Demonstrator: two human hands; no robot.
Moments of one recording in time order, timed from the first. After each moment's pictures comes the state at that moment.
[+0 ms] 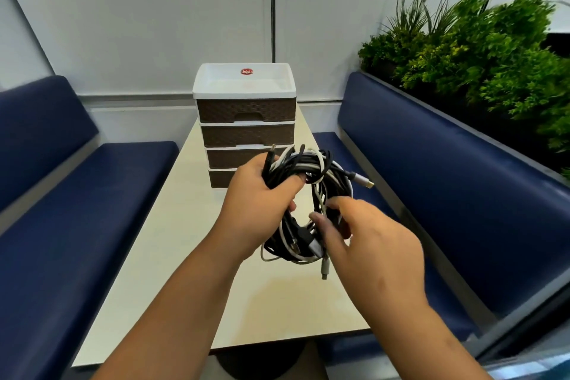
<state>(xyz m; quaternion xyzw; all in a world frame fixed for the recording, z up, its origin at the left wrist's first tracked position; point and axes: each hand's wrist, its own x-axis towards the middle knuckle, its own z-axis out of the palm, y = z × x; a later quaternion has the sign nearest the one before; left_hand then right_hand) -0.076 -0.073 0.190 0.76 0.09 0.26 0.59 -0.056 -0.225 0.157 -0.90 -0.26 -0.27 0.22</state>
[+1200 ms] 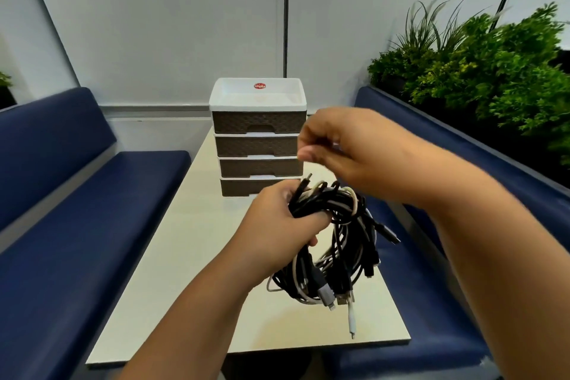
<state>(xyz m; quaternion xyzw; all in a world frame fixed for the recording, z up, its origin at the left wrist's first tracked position) -0.107 -0.089 0.200 0.81 0.06 0.16 0.57 -0.019 -0.208 0.290 -0.79 -0.56 -0.11 0.20</state>
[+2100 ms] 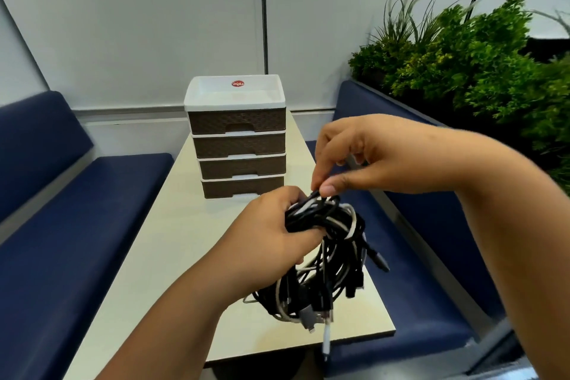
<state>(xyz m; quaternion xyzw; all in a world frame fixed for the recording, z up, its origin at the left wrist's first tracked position) -0.104 -0.102 0.205 0.87 0.01 0.12 0.48 0.009 -0.257 0.294 -0.79 -0.59 0.04 0.15</state>
